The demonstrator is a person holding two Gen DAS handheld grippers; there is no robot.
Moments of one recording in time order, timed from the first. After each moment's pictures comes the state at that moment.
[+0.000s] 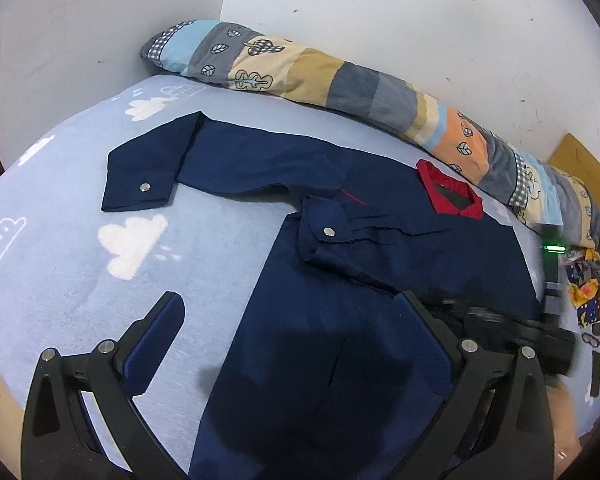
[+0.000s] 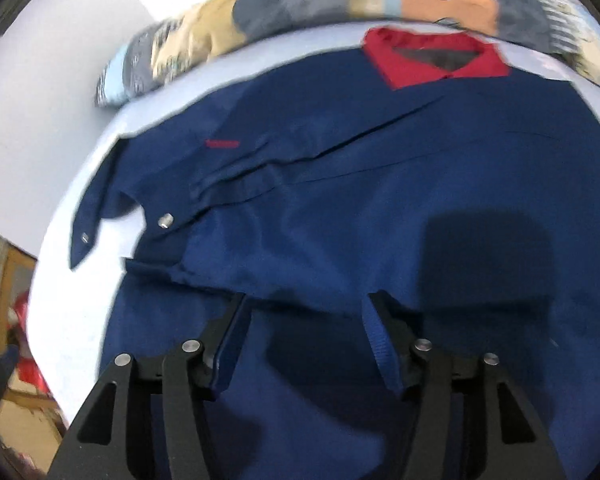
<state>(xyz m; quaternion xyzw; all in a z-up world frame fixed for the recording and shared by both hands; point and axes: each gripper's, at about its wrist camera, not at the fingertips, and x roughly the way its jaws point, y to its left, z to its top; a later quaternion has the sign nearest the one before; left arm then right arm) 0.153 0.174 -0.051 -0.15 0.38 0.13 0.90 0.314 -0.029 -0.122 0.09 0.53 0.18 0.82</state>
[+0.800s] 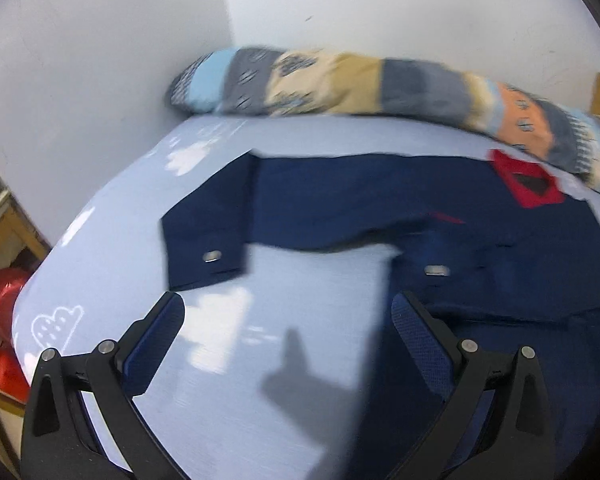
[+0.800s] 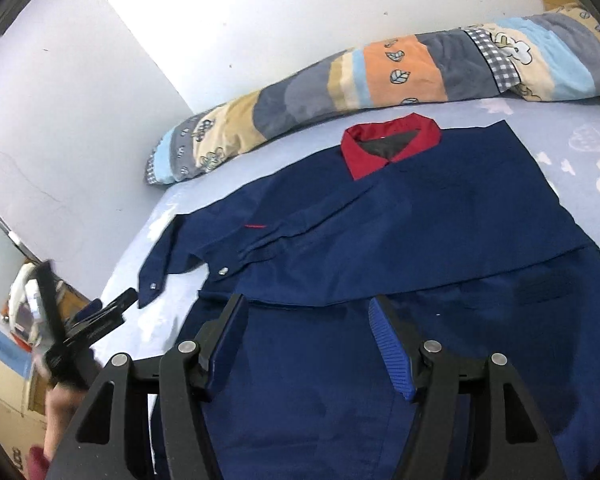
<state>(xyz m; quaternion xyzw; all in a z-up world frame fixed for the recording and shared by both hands) 0.200 0.253 -0.070 -0.02 0.39 0.22 0.90 0.244 -0.128 -0.045 0.17 0.42 0.22 0.87</state>
